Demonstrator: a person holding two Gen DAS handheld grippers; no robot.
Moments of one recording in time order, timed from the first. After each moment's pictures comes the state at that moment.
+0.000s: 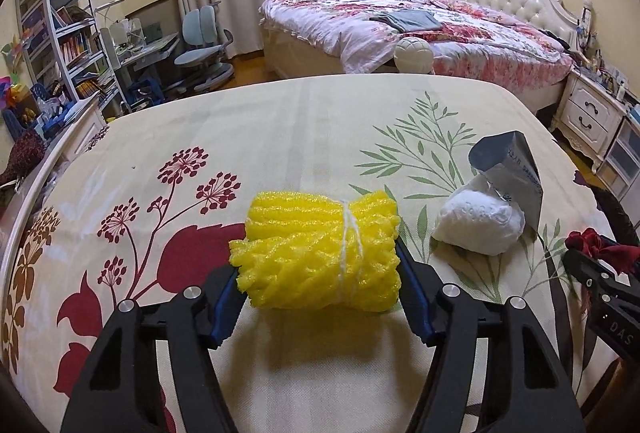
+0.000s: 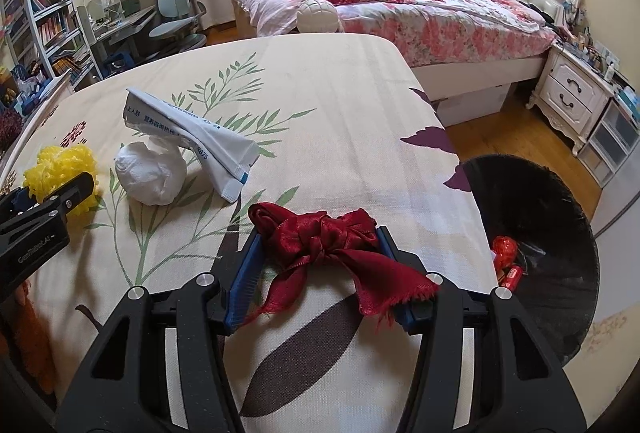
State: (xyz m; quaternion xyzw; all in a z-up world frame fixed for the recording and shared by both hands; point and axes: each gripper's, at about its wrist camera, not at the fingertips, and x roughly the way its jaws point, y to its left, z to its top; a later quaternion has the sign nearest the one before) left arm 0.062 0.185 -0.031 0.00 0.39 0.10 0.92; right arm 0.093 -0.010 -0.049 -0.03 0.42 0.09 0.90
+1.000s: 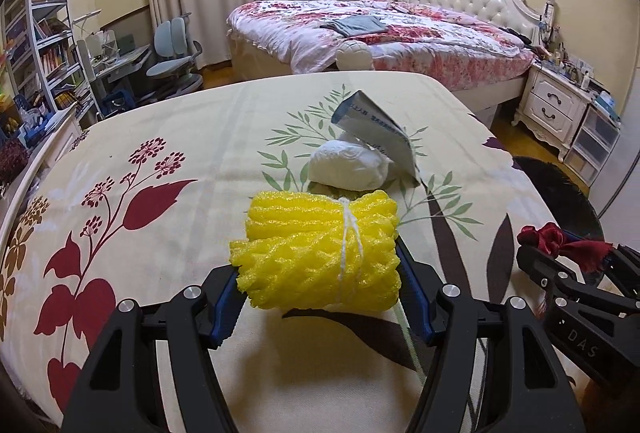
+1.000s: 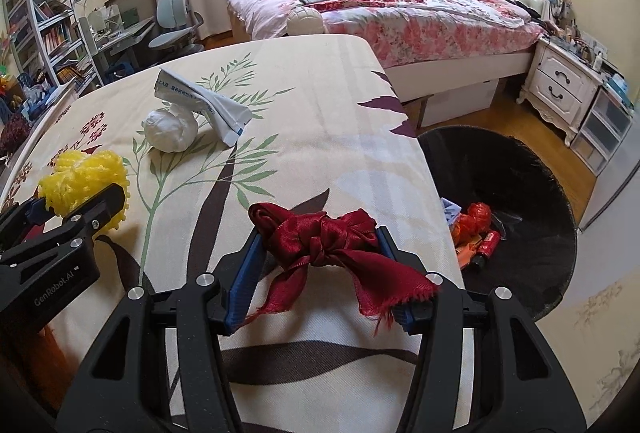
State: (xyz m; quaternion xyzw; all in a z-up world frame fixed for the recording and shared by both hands) left arm 0.011 0.117 -0.022 0.00 0.37 0.04 0.93; right arm 0.025 -0.051 -0.040 -0.01 0.41 0.09 0.91
